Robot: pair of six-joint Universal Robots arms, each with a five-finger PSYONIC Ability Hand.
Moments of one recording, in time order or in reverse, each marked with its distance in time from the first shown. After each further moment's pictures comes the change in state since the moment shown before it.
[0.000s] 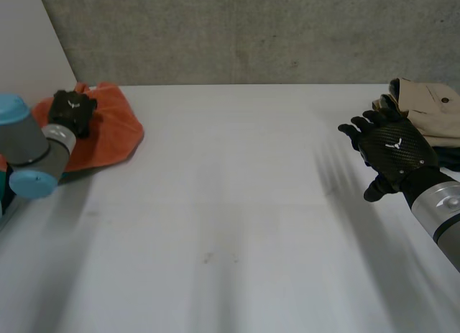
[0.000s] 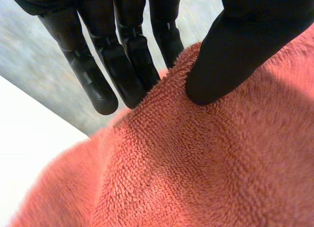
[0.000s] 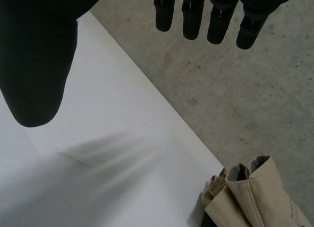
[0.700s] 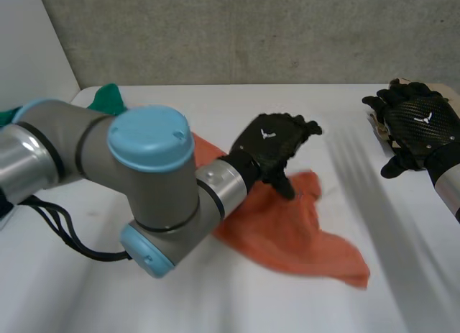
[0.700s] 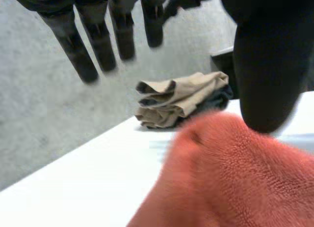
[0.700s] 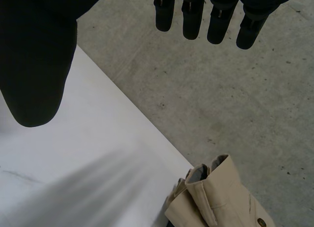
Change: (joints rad) left arm -0.740 0.333 -0.289 -0.103 0.060 -0.540; right arm -0.062 -0.045 -0.055 0.008 0.006 0.084; left_hand -0.854 -0.856 -0.831 -0.853 -0.822; right_hand 0.000 0.000 0.000 0.000 0.000
